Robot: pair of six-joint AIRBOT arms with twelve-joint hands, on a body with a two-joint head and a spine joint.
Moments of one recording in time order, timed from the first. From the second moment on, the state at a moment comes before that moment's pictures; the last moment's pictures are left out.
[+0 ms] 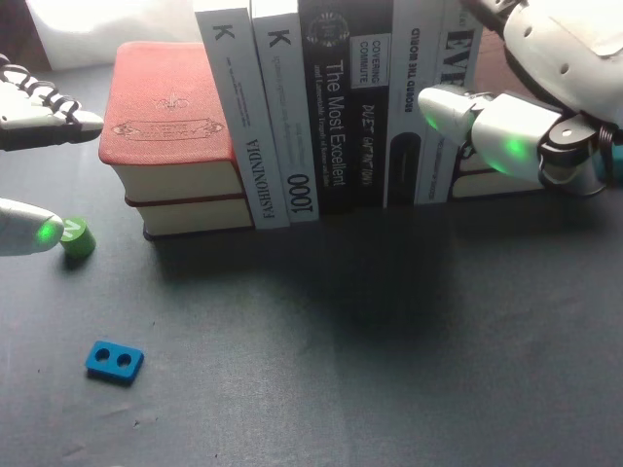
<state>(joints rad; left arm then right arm) 0.29 -0.47 0.90 2.43 -0.33 -1.28 -0.39 -0.92 0.64 0.77 0.94 -2.03</state>
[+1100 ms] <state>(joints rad) 0.29 -0.47 0.90 2.43 -0.33 -1.28 -0.36 -0.94 0.67 0.82 0.92 -2.05</state>
